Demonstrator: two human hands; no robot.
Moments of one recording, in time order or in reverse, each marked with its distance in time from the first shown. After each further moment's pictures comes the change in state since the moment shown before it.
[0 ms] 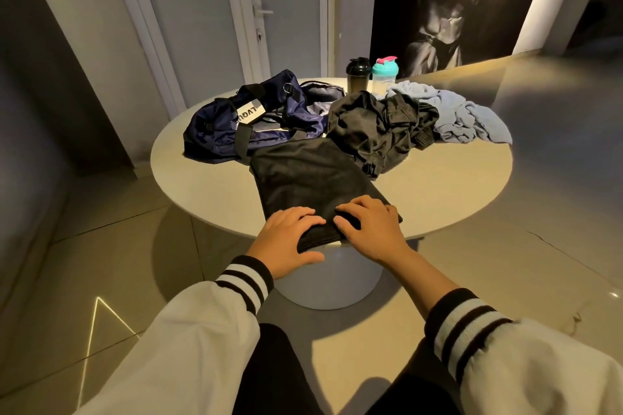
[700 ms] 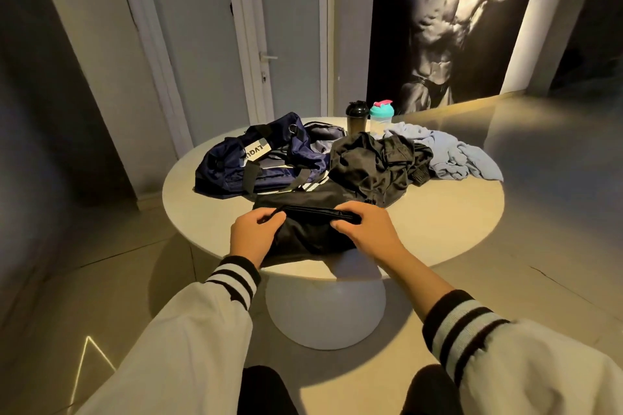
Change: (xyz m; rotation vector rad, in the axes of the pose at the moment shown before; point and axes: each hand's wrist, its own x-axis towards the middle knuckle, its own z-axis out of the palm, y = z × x) left_hand 0.020 -0.015 -0.064 -0.699 0.530 -0.571; right_hand 0.030 -0.041 -0.054 0.498 0.113 0.002
